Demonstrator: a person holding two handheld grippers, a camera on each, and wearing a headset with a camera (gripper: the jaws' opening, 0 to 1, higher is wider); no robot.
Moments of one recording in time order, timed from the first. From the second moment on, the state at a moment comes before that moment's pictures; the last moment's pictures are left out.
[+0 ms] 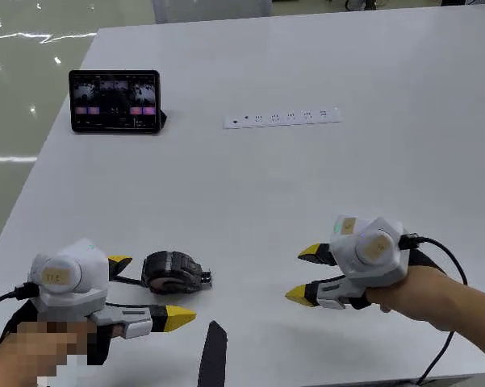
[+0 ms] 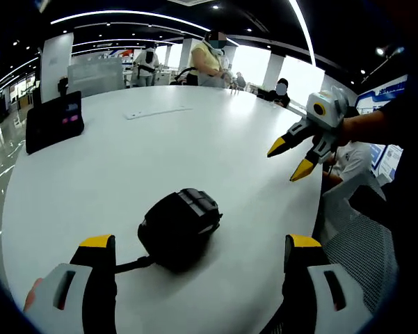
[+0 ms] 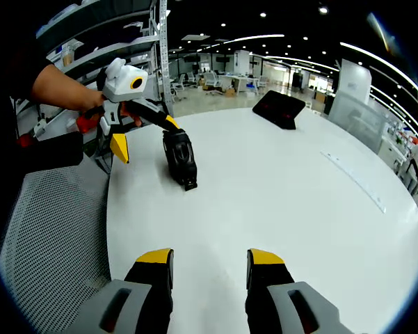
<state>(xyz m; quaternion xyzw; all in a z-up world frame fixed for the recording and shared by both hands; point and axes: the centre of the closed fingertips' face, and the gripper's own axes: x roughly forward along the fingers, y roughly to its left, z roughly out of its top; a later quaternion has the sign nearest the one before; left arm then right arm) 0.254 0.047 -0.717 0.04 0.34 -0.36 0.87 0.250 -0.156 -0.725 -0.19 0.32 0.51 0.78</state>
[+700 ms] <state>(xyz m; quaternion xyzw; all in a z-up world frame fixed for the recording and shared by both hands) 0.240 0.084 -0.719 0.09 0.33 -0.37 0.86 0.237 -0.256 -0.734 -0.17 0.34 0.46 0.80</state>
